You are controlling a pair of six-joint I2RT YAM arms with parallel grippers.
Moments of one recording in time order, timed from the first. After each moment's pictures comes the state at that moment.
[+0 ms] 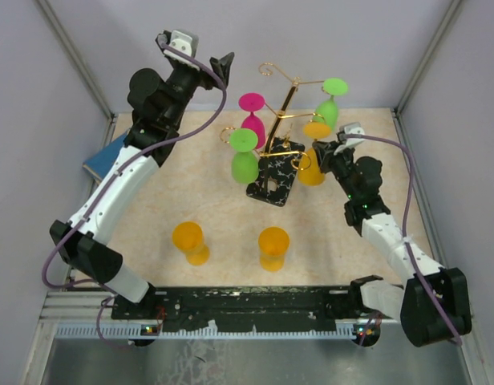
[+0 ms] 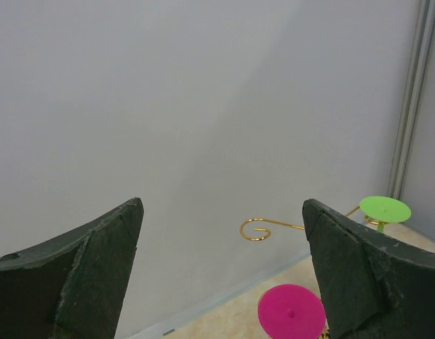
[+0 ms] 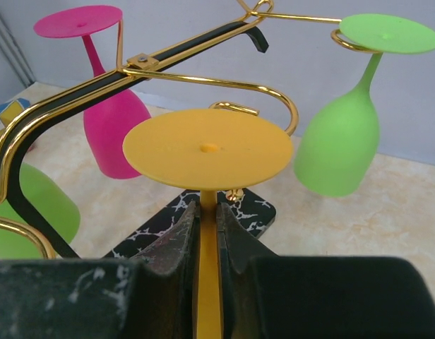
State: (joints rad) left arm -0.49 1.57 1.71 0.27 0.02 0.14; right arm 0.23 1.09 0.65 0.52 -0.17 0.06
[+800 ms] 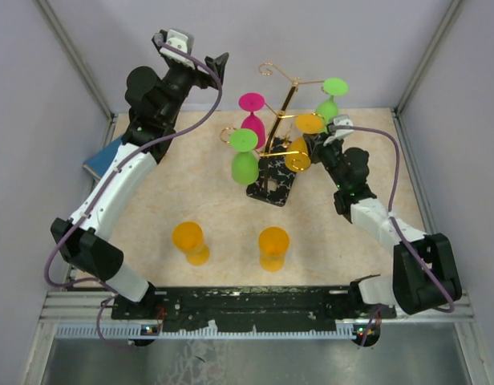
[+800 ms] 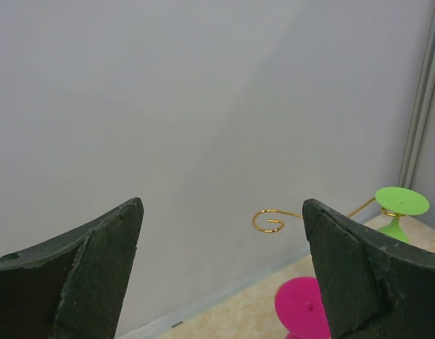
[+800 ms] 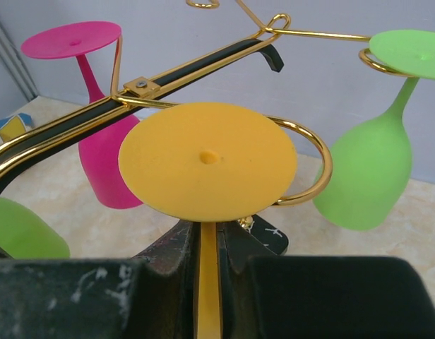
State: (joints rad) left arm -0.44 1.58 1.70 0.27 0.05 0.12; right arm 0.27 1.30 0.71 0.70 -0.15 0.07
